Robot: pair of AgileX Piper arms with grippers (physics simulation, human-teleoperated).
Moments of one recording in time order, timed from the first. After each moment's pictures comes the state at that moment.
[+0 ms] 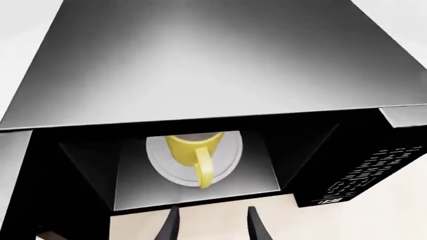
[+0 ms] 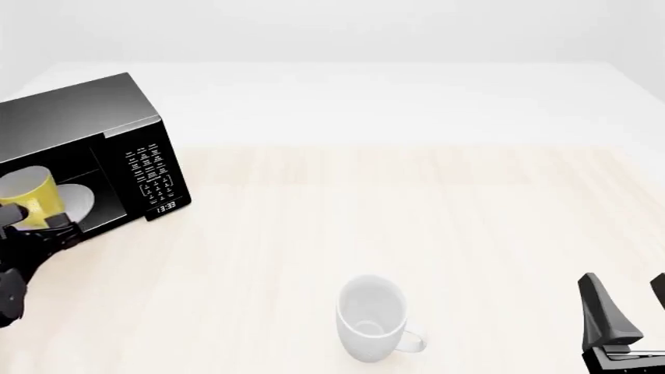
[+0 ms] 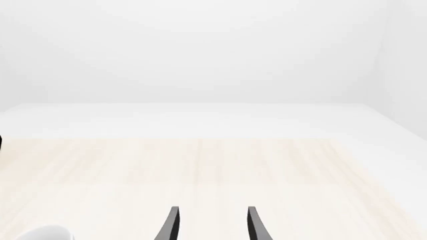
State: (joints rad) left arm 0.45 1.66 -0.47 -0.73 -0.11; right arm 0.00 0.01 0.00 0.00 0.00
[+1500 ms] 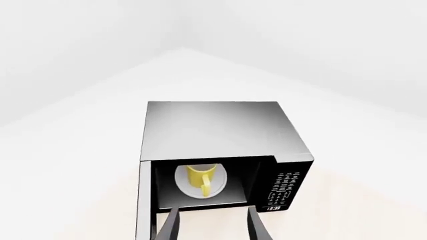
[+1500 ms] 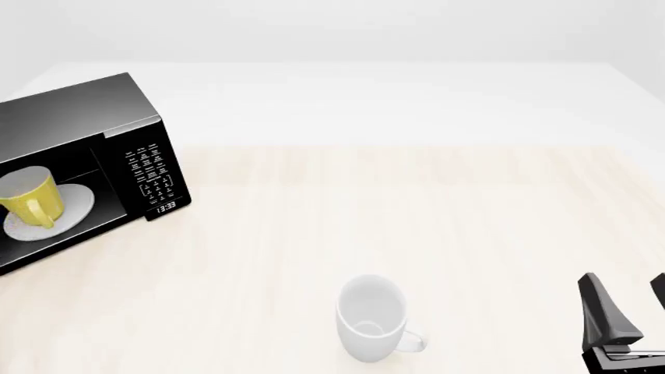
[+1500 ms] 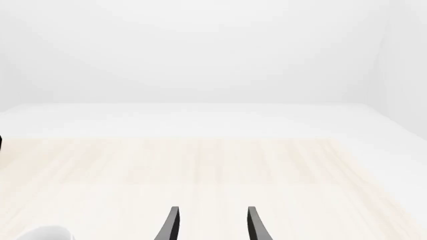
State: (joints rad) left arm 0.48 0.52 -0.72 0.42 -0.10; right arm 0.00 0.01 0.00 0.00 0.00
